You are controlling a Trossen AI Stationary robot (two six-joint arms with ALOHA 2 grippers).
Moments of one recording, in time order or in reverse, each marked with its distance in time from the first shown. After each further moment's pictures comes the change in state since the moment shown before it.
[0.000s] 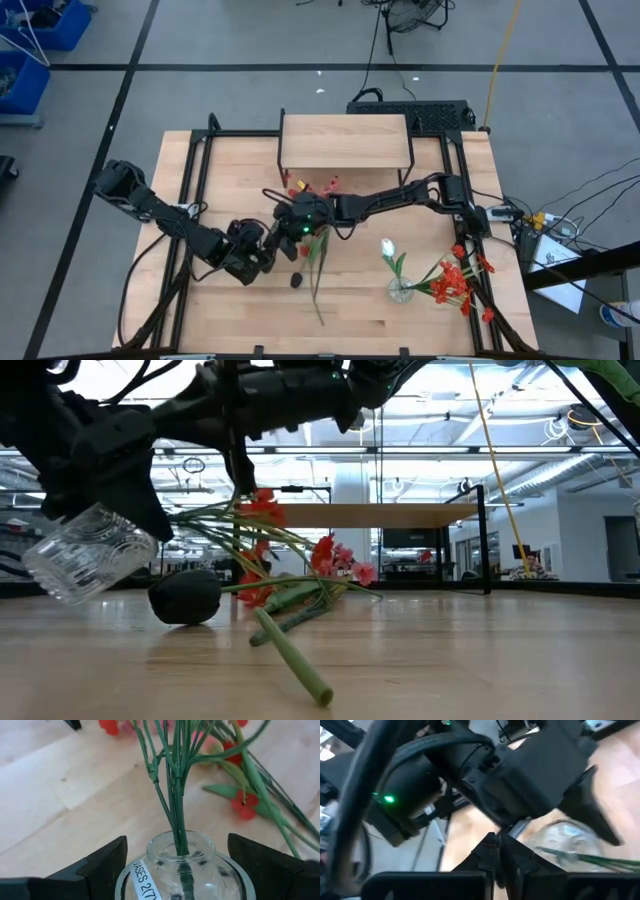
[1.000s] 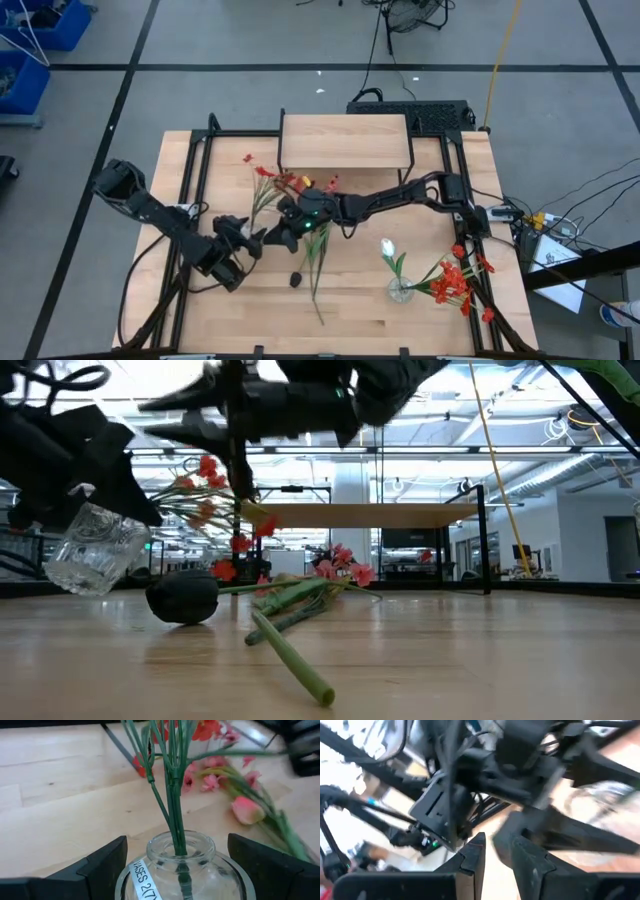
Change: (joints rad) left arm -0.136 0.000 -0.094 -0.215 -0.358 -0.493; right arm -0.024 0.000 -0.105 0.243 -0.022 0.168
